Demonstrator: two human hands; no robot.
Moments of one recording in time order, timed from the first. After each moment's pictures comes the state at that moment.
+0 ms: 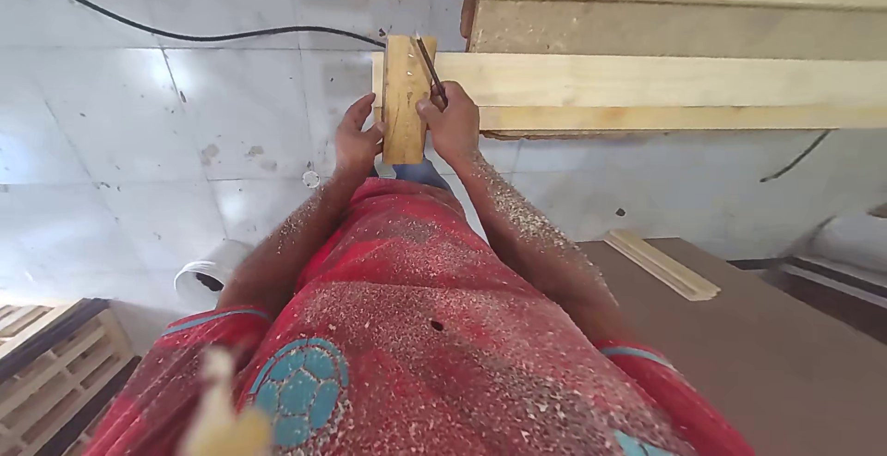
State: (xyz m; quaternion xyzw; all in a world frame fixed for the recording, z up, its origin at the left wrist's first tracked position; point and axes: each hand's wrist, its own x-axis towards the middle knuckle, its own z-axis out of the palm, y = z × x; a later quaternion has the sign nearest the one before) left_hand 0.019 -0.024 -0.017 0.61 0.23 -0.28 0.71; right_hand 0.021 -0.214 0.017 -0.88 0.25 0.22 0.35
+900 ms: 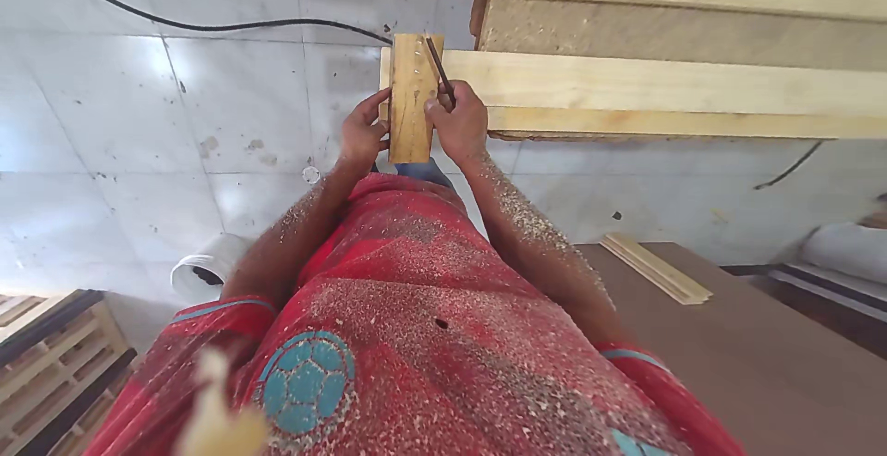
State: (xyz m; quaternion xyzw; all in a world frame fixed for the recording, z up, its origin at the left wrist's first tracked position) left_hand 0.027 -0.021 -0.022 0.56 0.22 -0.33 0.73; right_hand 0.016 -0.218 0.006 -0.88 0.24 0.20 0.36
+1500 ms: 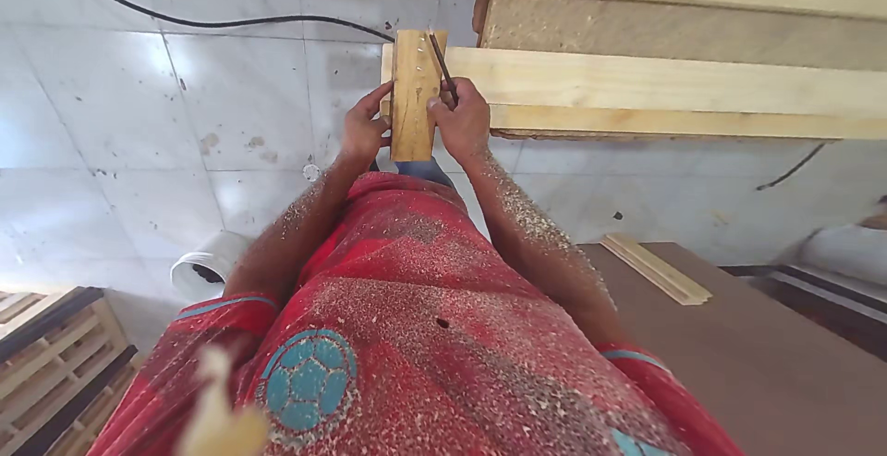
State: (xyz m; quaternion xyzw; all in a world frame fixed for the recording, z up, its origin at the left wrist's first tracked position) left_hand 0.033 -0.021 -0.023 0.58 0.19 -0.34 0.71; right_hand 0.015 -0.220 0.004 -0.88 0.24 0.19 0.37
